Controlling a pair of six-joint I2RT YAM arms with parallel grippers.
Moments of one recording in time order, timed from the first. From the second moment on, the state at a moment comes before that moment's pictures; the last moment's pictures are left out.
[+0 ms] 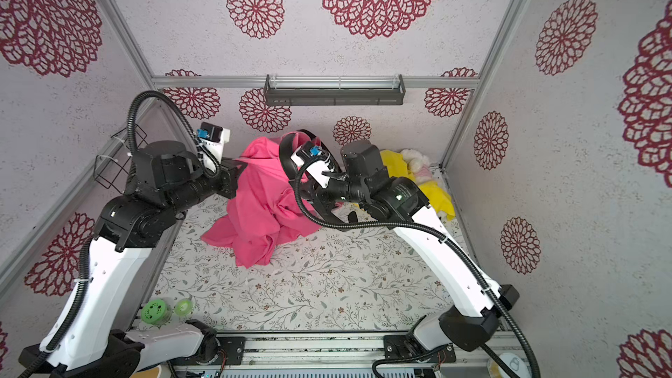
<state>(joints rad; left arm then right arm) -0.42 1.24 1.67 -0.85 0.04 -0.03 0.74 1.43 1.77 -0.80 -0.40 -0.19</state>
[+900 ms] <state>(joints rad) -0.53 1.30 1.01 -0.64 0.14 -0.37 0.99 1.30 0.95 -0.43 0.14 0.03</state>
